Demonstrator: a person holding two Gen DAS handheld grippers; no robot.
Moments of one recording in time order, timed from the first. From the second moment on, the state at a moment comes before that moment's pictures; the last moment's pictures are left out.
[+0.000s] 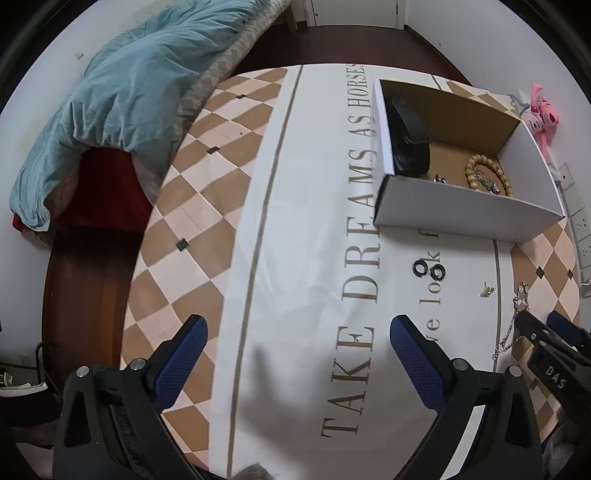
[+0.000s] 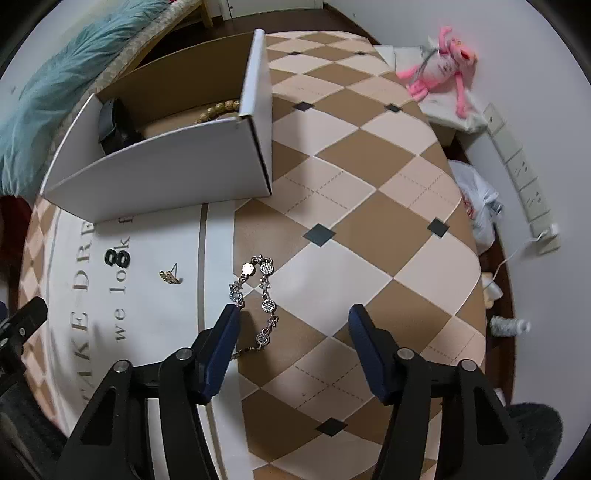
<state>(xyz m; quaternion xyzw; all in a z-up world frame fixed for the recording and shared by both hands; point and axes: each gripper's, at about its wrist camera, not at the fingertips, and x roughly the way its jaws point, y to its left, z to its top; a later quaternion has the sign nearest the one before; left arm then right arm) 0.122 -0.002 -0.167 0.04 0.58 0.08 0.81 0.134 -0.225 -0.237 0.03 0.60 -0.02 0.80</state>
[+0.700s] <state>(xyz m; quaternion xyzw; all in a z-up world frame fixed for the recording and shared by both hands) 0.136 -0.107 -0.184 0.03 0.58 -0.06 0.81 0.114 -0.306 -0.209 0.10 0.57 -0.06 0.82</state>
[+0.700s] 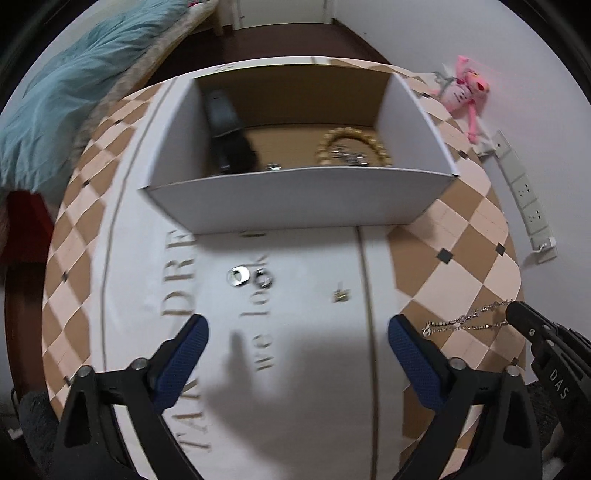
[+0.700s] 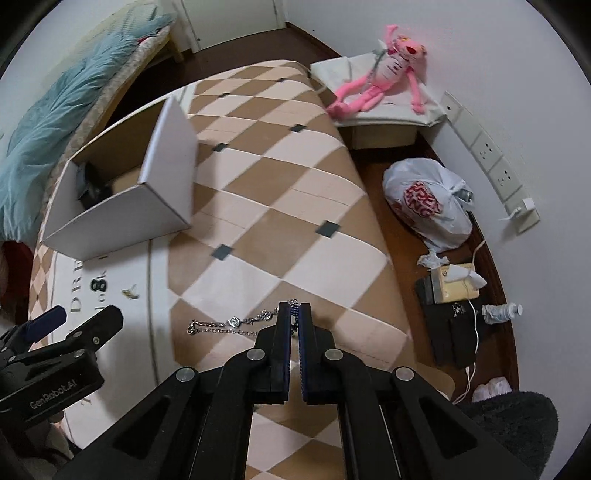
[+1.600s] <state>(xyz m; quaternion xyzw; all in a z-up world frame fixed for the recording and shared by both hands) 0.135 -0.101 -0.144 0.01 0.56 -0.12 0.82 0.119 -0.303 -0.144 0.13 0.52 0.00 0.84</state>
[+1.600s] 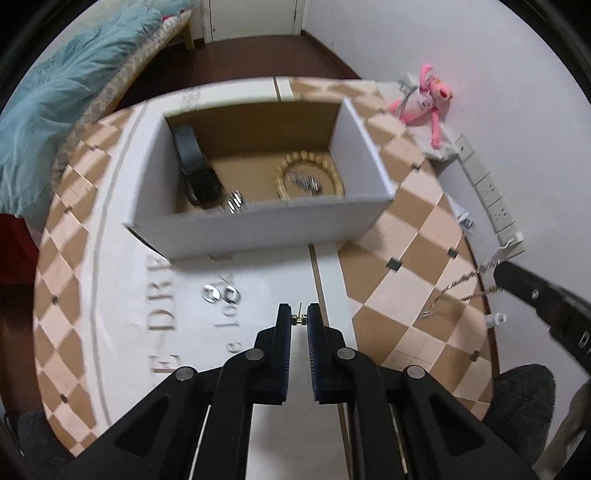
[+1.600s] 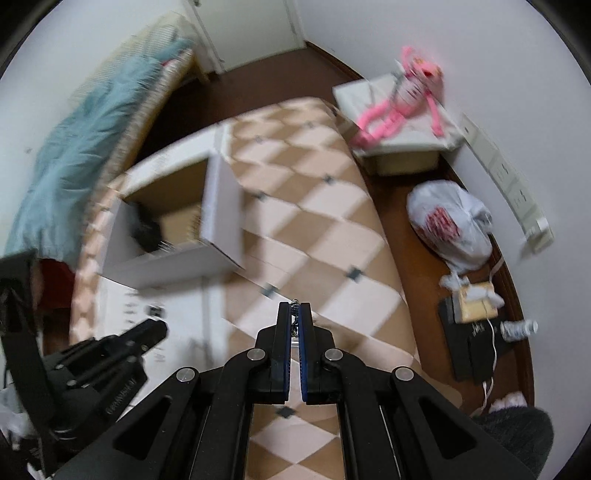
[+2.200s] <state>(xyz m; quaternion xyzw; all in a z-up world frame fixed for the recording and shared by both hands) 0.209 -0.037 -0.085 -0.03 0.52 -0.08 0.85 0.208 -0.228 -0.030 0.08 0.45 0.13 0.88</state>
